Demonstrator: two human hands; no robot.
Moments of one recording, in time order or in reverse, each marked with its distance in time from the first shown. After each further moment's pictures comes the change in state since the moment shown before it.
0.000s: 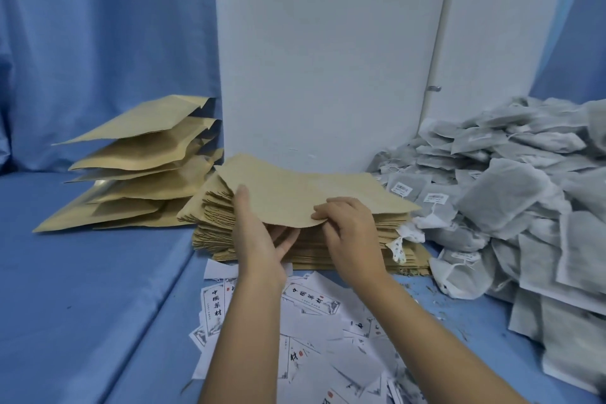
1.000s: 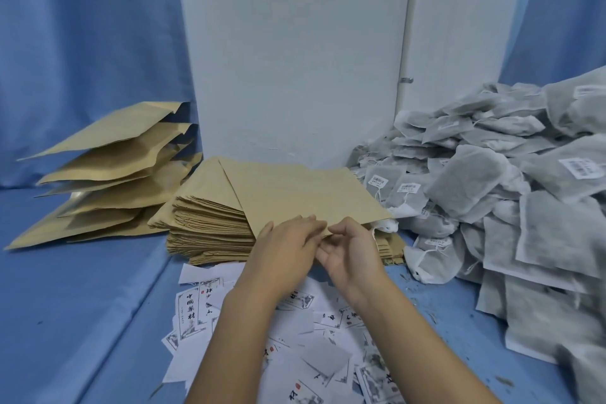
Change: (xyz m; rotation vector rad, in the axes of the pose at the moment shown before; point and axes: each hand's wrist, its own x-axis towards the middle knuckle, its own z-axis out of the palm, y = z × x) left_hand -0.005 -0.039 0.006 1.657 -0.690 0.685; right_hand -0.015 -0.006 -0.034 1.640 0.094 1.071
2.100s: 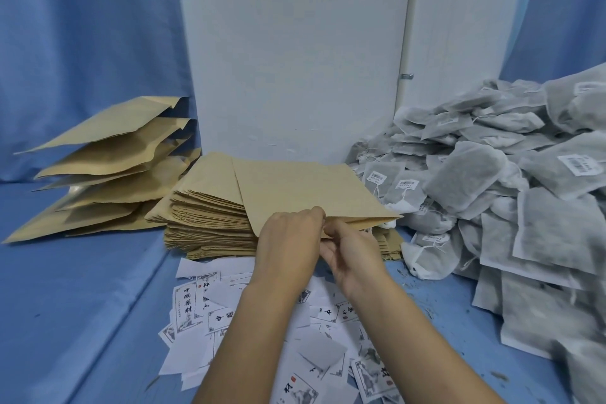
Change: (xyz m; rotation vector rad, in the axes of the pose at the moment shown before) left_hand -0.002 0.027 0.001 0.510 0.270 0.062; right_hand 0.001 -0.001 -0.003 -0.211 0.232 -0.113
